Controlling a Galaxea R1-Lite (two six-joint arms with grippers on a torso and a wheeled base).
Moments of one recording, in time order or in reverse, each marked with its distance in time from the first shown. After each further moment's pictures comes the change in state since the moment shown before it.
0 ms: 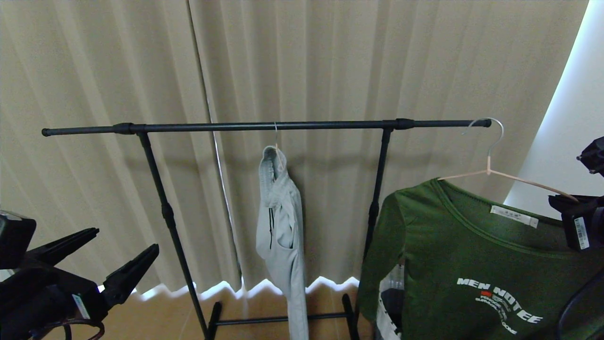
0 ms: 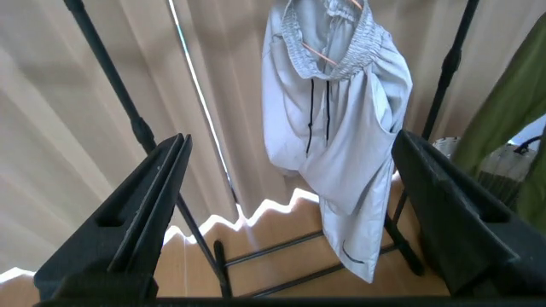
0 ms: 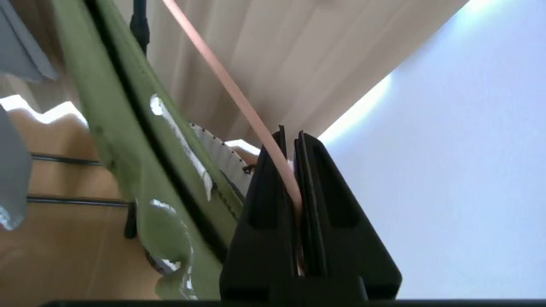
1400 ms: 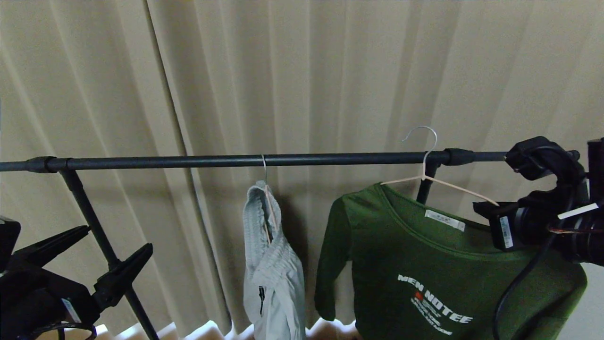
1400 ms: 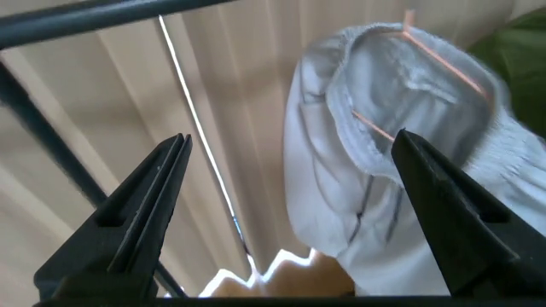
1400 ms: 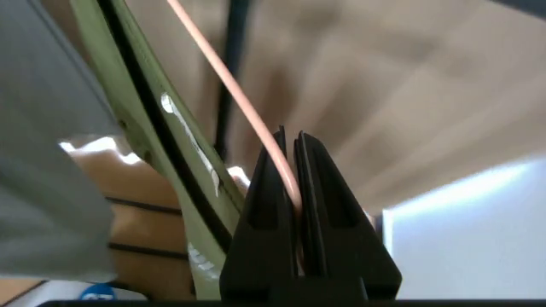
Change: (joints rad) left arm -0.001 -0.045 0.007 -0.001 0.000 0.029; right arm 0.263 0.176 -0.060 -0.013 -0.006 0.239
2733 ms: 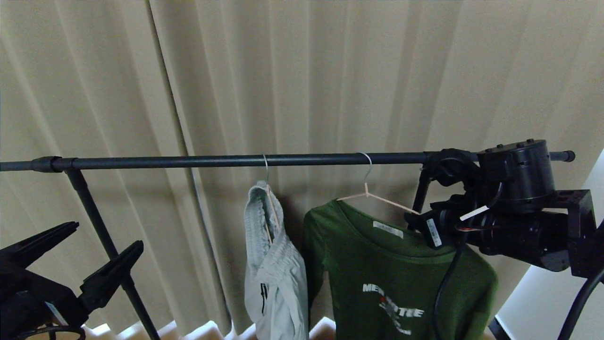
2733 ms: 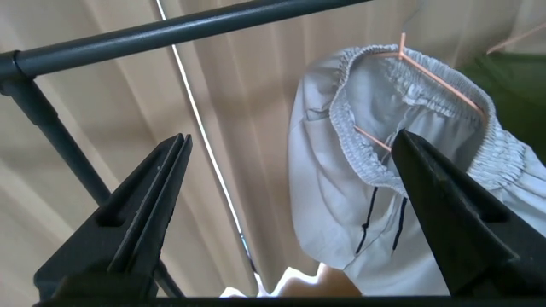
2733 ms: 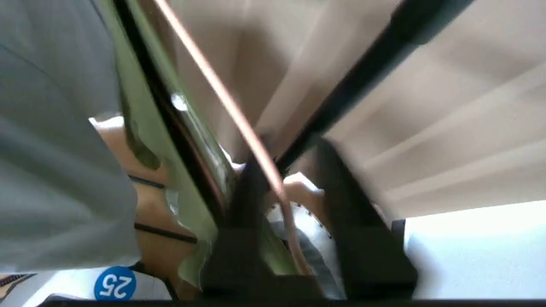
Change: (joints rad) left arm 0.002 -0.042 -0.002 0.001 0.001 0.009; right arm 0.148 0.233 -0.092 -0.059 -0.055 0.028
